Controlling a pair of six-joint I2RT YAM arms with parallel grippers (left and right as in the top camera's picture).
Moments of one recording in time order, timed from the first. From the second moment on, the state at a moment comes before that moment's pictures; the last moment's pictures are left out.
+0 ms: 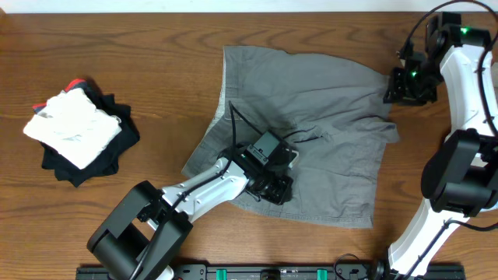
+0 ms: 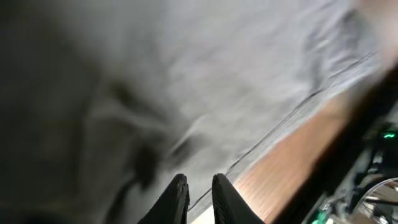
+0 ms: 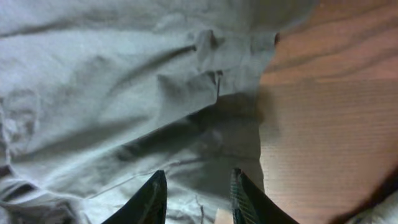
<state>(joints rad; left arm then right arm) -0.77 1.72 0.91 -0.39 0.55 -0.35 -0.18 2.07 1.85 -1.29 -0.19 -0.06</state>
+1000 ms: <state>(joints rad) -0.94 1.85 0.91 -0.13 0.52 -0.47 -0.09 2.08 1.37 -0.47 -0.22 -0.06</state>
